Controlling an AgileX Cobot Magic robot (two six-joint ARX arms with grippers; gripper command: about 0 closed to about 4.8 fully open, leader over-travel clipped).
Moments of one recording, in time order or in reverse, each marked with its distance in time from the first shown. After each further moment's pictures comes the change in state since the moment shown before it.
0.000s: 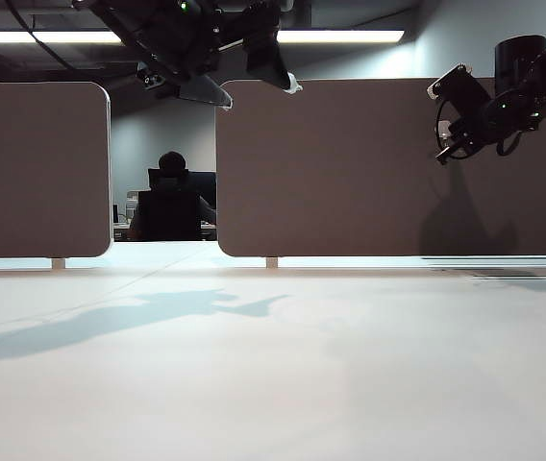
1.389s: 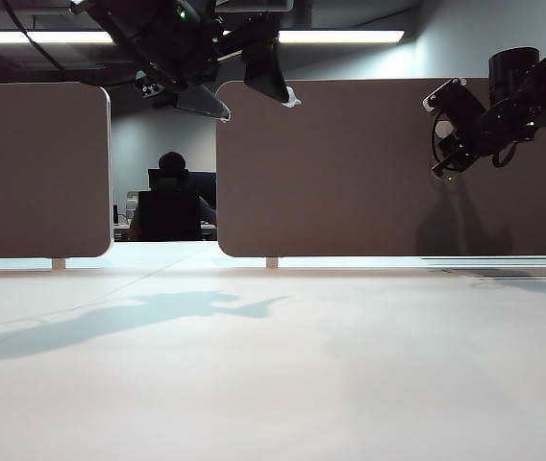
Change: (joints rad) left arm 0.000 0.003 0.000 -0.048 -0.003 0.000; right arm 0.008 0.020 0.003 -0.040 -0.002 0.014
